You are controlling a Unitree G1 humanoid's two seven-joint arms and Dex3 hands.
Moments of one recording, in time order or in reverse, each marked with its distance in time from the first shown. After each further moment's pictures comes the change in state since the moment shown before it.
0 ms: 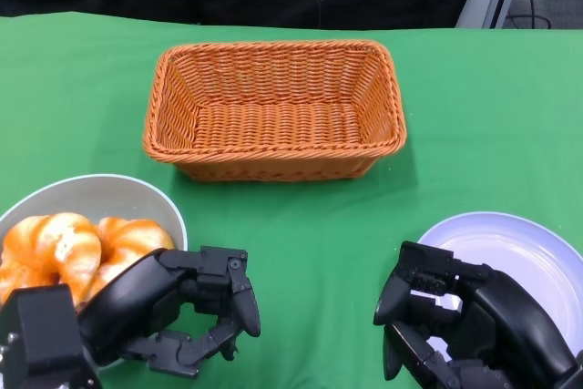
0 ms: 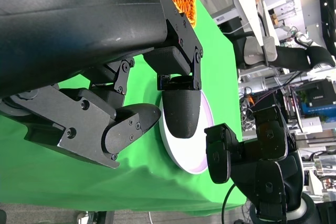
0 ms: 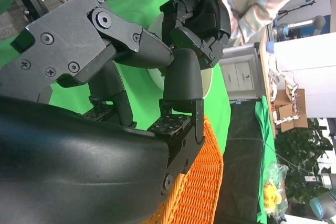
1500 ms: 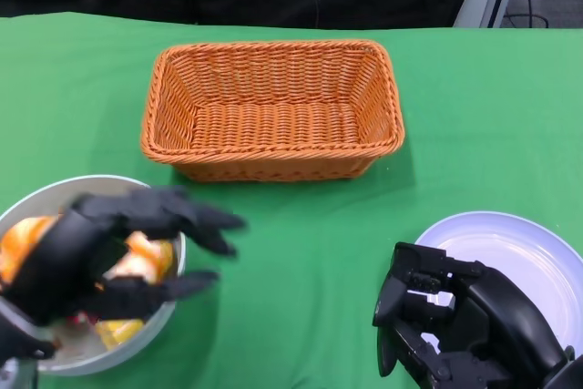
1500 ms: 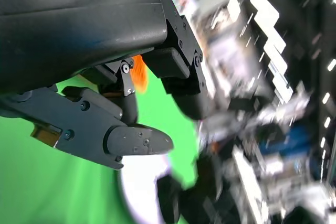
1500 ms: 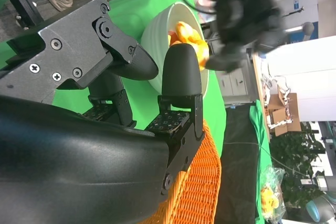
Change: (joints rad) left arm -0.012 -0.007 0.172 -0.120 -0.119 -0.126 0.079; right arm -0.038 0.019 0.002 0.093 0.026 -0.057 0.030
